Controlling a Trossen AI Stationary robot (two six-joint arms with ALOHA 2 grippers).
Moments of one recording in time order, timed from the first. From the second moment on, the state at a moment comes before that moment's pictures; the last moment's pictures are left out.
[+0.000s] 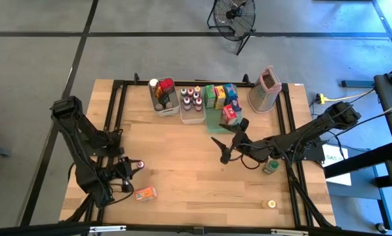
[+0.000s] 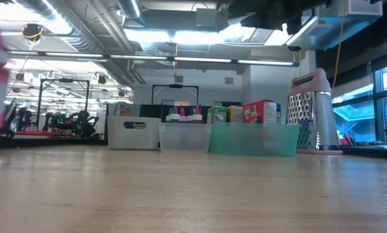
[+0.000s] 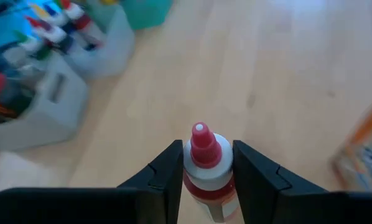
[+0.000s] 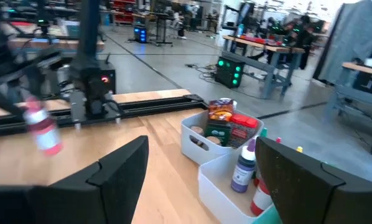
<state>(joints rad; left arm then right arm) -1.16 1.39 0.85 -1.15 -0.94 -1.36 0.42 1.36 0.72 0.50 0.93 0.04</state>
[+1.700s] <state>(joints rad) 0.31 1.50 1.18 -0.22 0.06 0.38 0.83 1.36 0.72 0.50 0.93 -0.07</state>
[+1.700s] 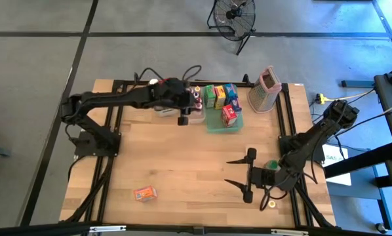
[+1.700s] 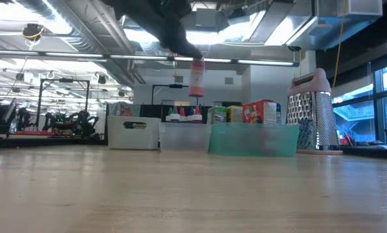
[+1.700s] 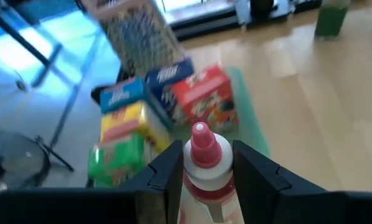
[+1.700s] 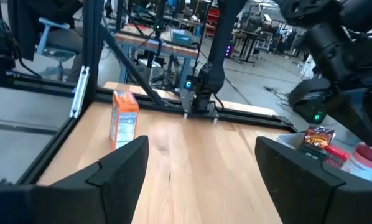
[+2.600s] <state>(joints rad) 0.39 1.36 0.66 0.36 -0.16 0.10 0.74 1.36 0.72 0.40 0.97 -0.01</state>
